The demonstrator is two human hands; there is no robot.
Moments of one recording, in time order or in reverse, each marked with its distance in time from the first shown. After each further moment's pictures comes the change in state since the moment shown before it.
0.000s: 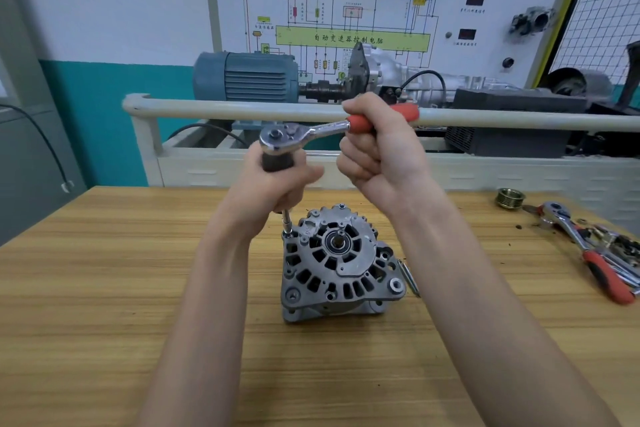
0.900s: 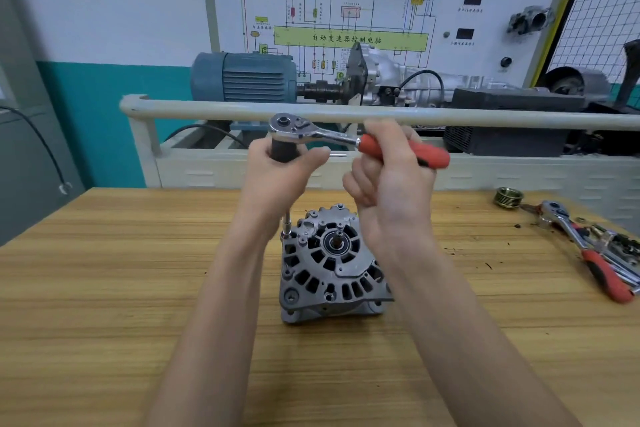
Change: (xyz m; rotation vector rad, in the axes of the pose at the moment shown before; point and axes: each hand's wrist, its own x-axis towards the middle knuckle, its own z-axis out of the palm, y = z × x) left_hand 0.008 -0.001 0.023 0.100 0.379 -0.024; right_hand -0.027 0.022 -0.001 0.095 0.181 -0.265
